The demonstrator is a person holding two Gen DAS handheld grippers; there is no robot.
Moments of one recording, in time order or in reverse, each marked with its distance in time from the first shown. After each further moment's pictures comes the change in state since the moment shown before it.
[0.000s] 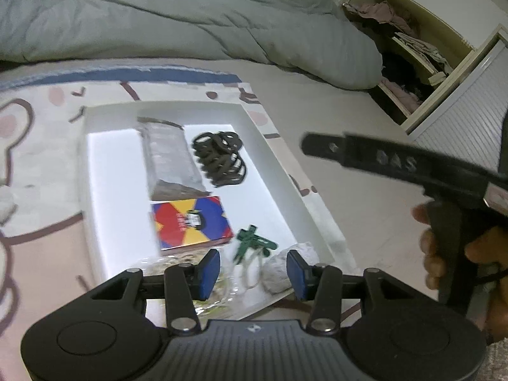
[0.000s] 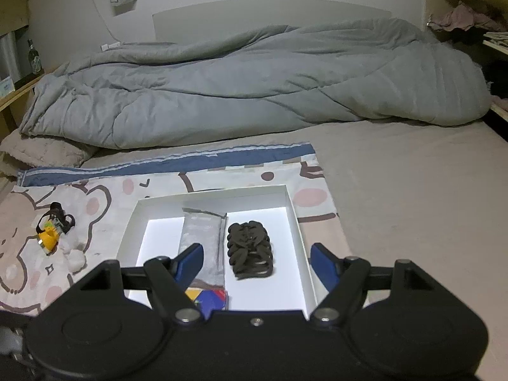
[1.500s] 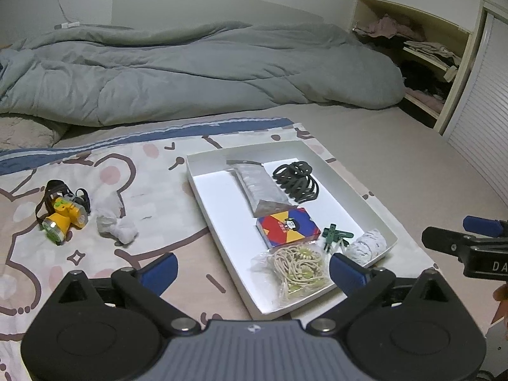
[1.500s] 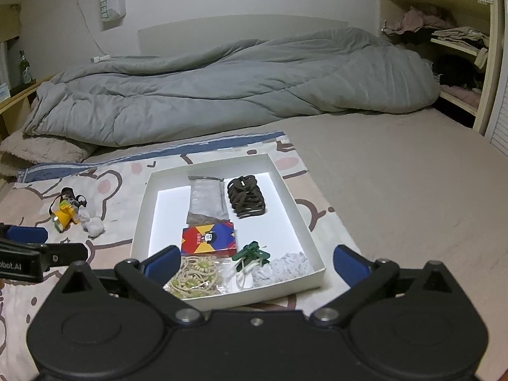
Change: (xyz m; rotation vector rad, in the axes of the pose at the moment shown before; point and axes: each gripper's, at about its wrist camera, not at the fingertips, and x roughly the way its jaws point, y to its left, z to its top) left arm -0.104 0.038 -0.049 0.158 -0.182 0.237; right arm -0.112 0.044 -0.099 0.071 -0.061 -0.122
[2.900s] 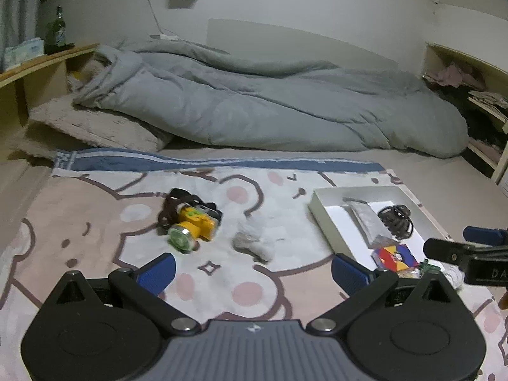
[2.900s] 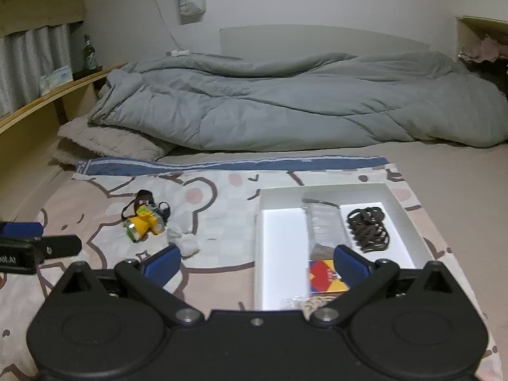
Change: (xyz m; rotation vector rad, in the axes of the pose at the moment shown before) left arm -0.074 0.147 -0.011 -0.126 -0.129 0.213; right arm 0.028 0.151 0.023 -0.118 -0.035 0.207
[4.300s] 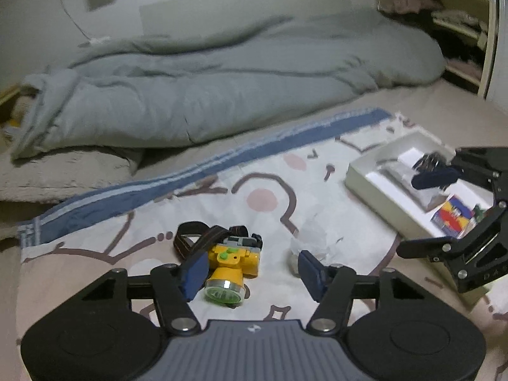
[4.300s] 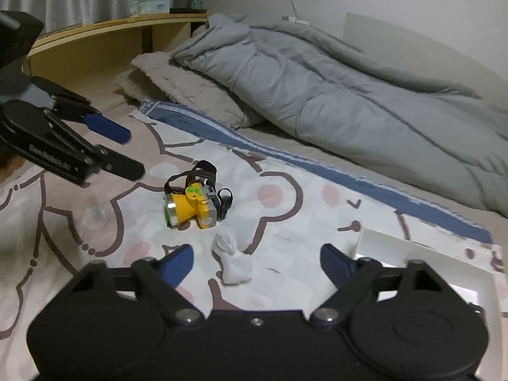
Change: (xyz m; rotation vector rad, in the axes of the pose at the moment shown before) left arm 0.139 0.064 0.061 0.343 0.136 -0.093; right arm 0.144 0.064 0.027 -0.364 0.065 0.264
